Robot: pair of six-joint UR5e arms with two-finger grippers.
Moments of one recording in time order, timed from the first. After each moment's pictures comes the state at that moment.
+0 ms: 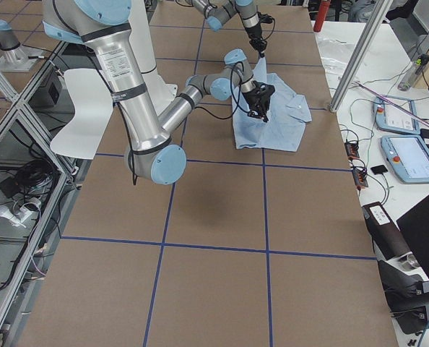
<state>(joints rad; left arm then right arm) -0.77 -2.14 -1.62 -1.93 -1.74 -1.77 0.74 -1.06 1.75 -1.52 1.53 1.81</state>
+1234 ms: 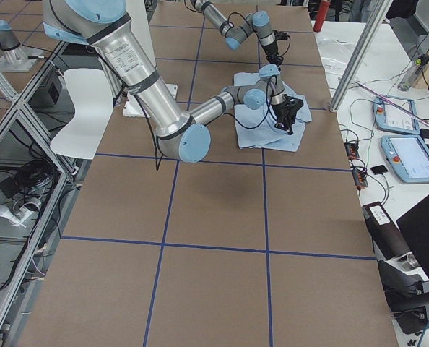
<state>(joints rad) -0.80 -2.24 -1.25 -2.21 -1.73 -1.75 0.79 -0.86 1.31 -1.34 1.55 1.78</state>
